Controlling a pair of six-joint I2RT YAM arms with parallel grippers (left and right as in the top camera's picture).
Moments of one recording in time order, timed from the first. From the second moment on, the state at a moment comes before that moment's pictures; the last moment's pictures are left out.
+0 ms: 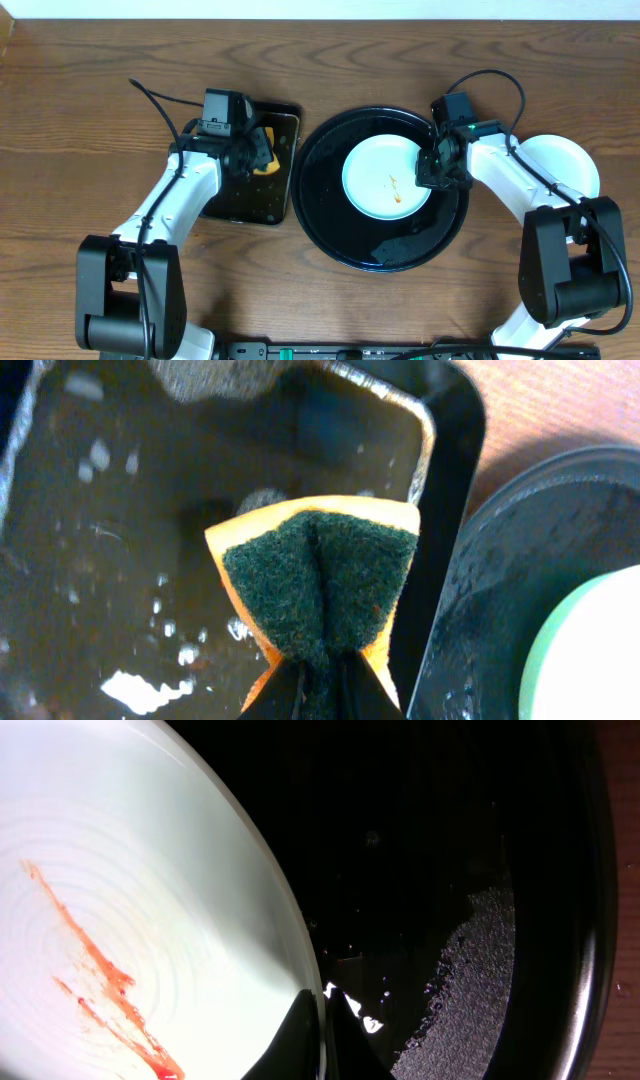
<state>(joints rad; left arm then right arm) -0.14 1.67 1.06 -0.48 0.19 -0.44 0.22 1.85 1.18 -0.75 -0.04 0.35</state>
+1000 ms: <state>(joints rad) -0.44 1.75 1.28 -0.61 0.30 -0.46 0.24 1.85 1.18 -0.76 -0.05 0.33</state>
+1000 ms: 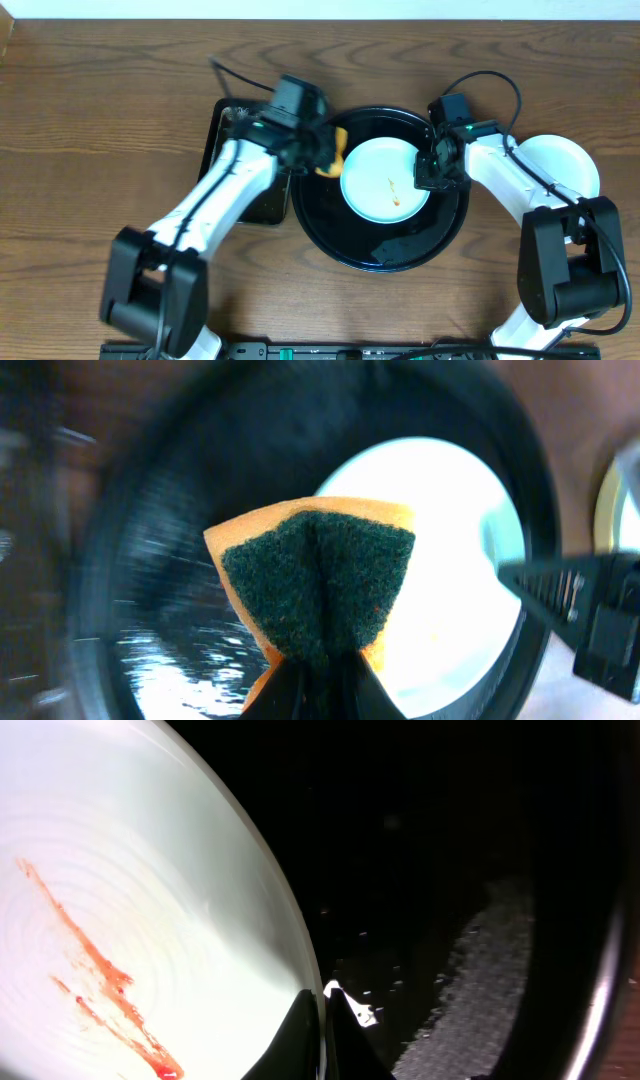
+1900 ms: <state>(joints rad) -0.66 2.03 1.28 -0.27 0.55 -0.79 0.26 1.85 1.18 -0.77 -0.06 0.33</state>
